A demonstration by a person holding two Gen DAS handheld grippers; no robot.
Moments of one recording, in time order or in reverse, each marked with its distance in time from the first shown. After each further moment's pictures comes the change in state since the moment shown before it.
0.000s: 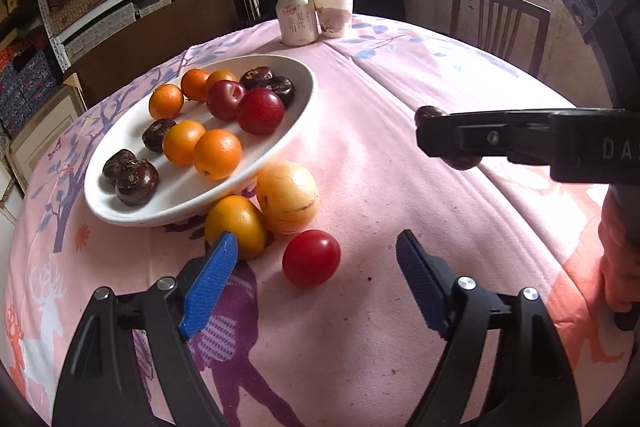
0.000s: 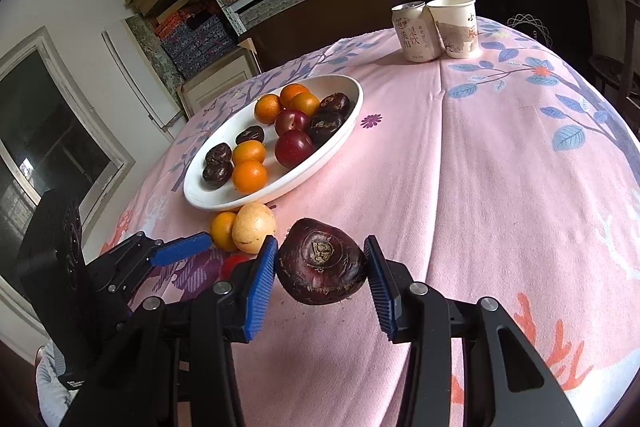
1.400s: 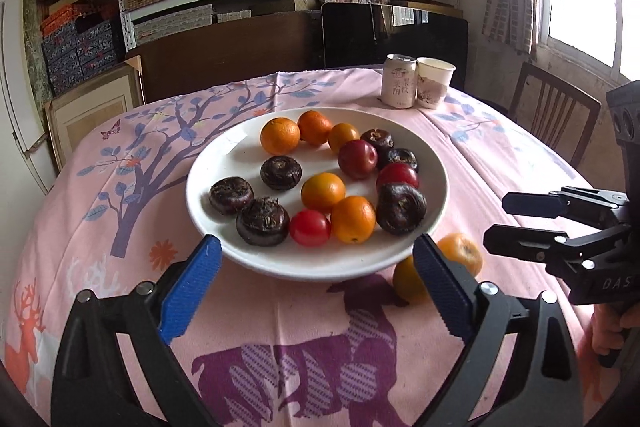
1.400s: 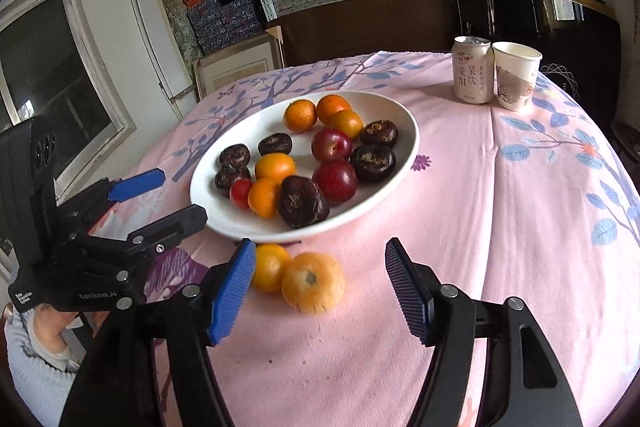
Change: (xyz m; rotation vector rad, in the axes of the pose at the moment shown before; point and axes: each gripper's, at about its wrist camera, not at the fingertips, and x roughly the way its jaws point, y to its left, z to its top) left arm -0.029 0.096 0.008 -0.235 -0.136 0.108; right arm 0.031 0.042 0.020 -0.216 0.034 -0.043
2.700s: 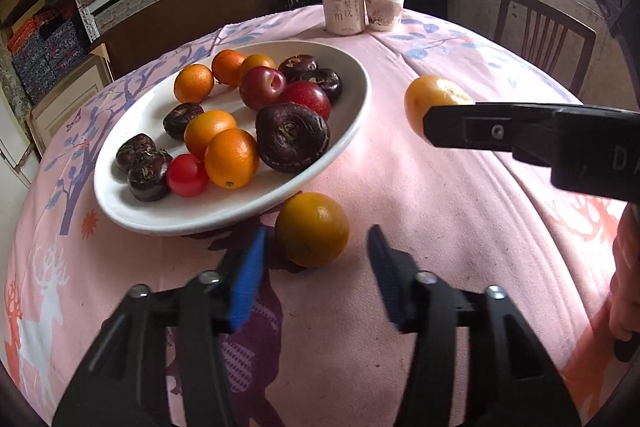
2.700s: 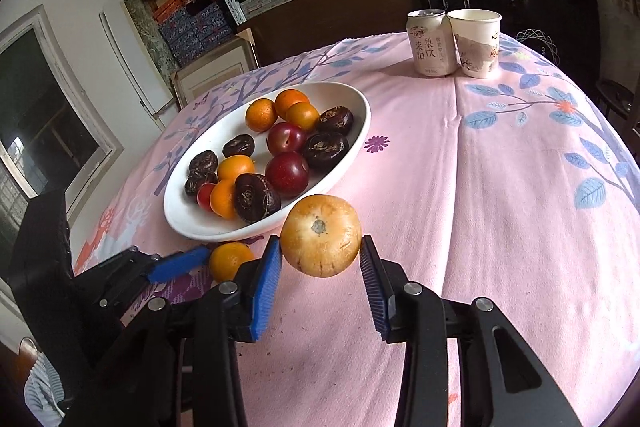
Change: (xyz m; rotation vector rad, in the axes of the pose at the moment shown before) left arm 0.045 -0.082 -0.019 0.119 0.188 0.000; right arm 0.000 -0.035 0.005 0.141 -0.004 0.000
